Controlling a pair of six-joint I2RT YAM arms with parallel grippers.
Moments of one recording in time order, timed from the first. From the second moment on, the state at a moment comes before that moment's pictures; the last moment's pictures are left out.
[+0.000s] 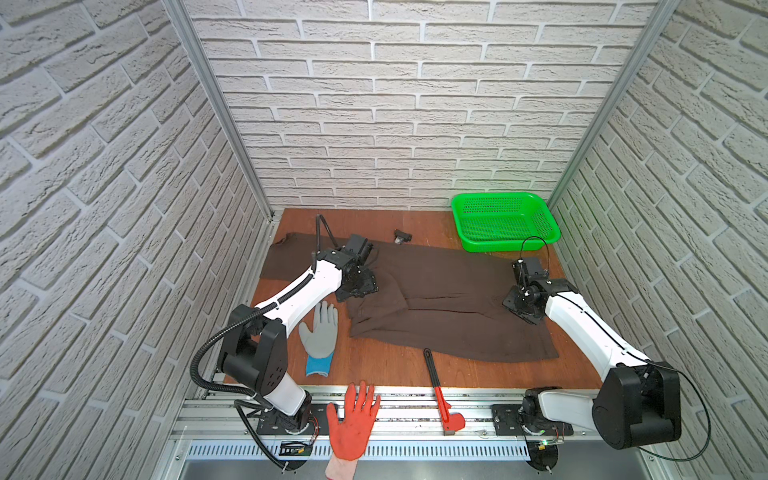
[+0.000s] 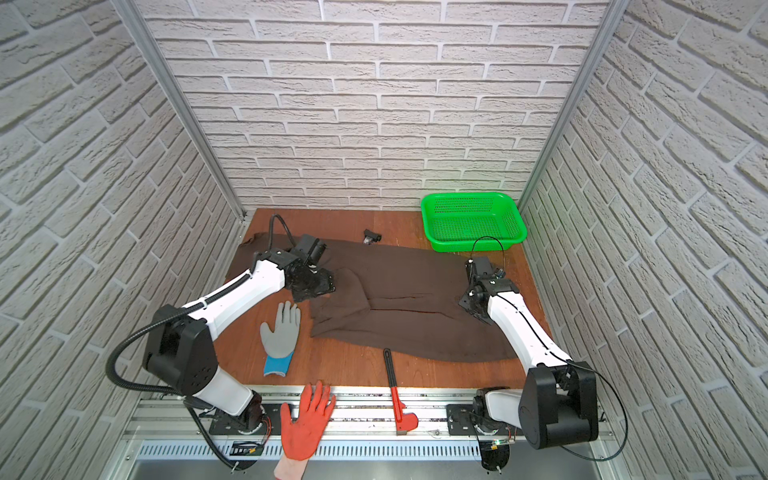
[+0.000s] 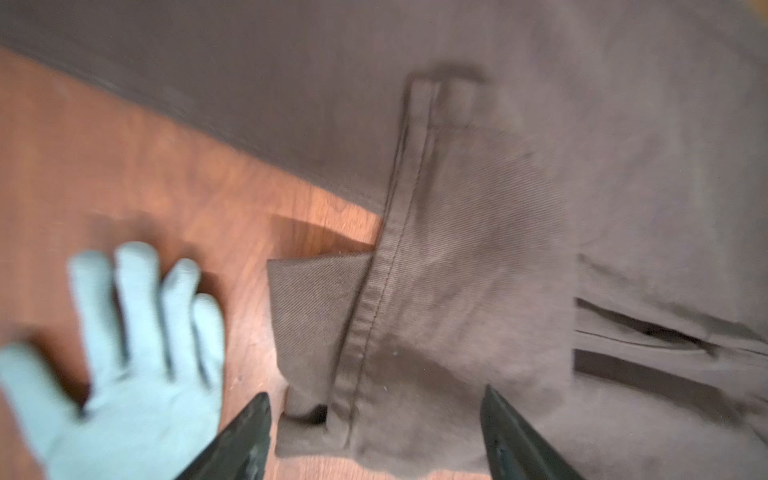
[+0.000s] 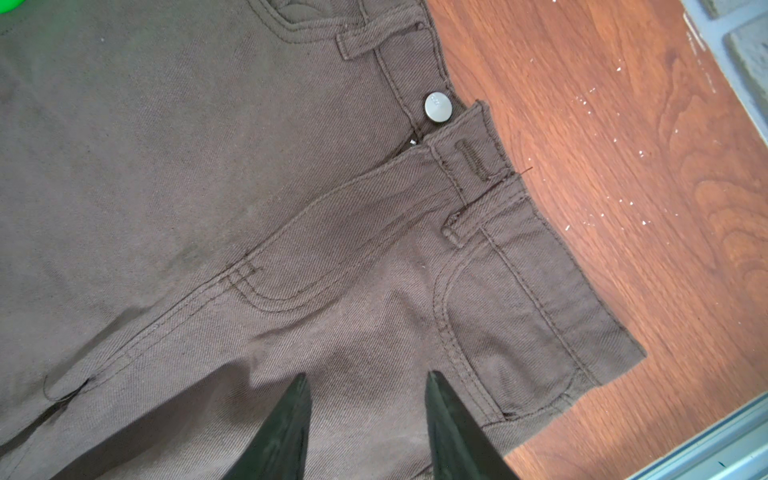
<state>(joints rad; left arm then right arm) -0.45 1.59 1.20 -0.84 0.05 -0.69 0.04 1.27 0.90 -0.90 0.24 0.75</state>
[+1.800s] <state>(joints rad) -0.26 1.33 1.16 -0.78 0.32 -0.66 0.04 1.29 0.90 -0.90 0.24 0.74</state>
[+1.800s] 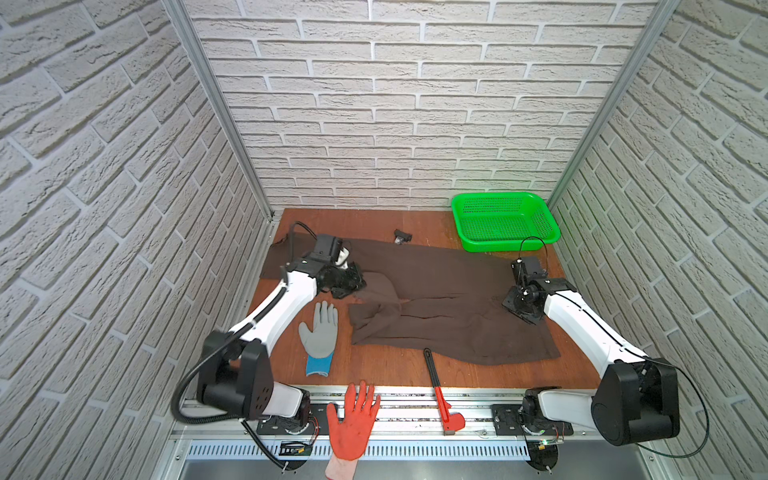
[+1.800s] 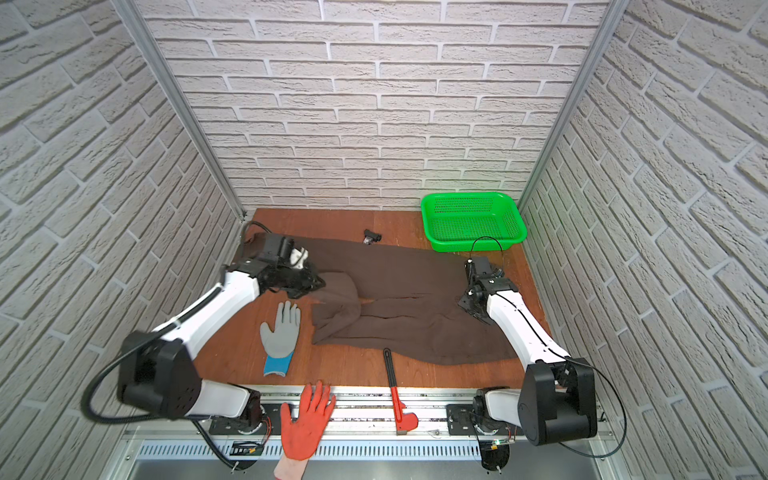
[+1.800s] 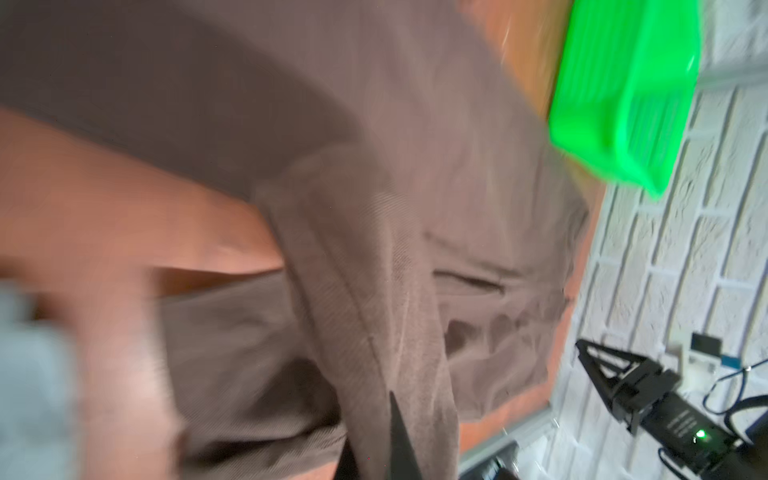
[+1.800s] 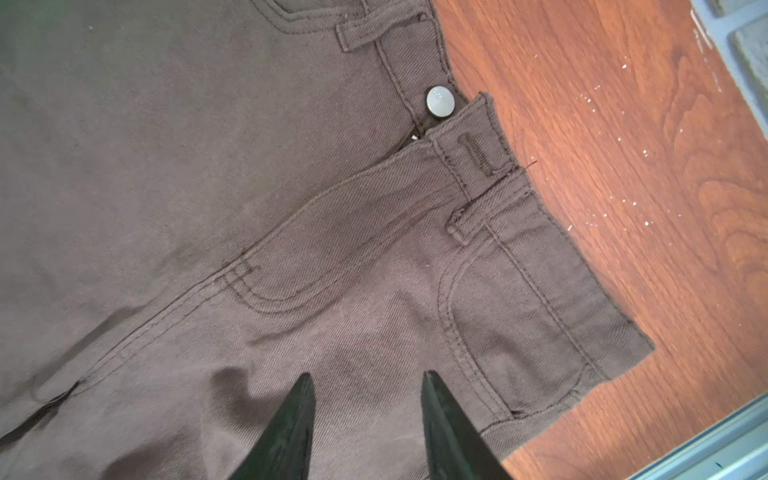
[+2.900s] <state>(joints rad) 0.33 1.07 1.16 -1.32 -0.52 -0.34 0.04 1.14 0.88 -1.15 0.25 0.77</state>
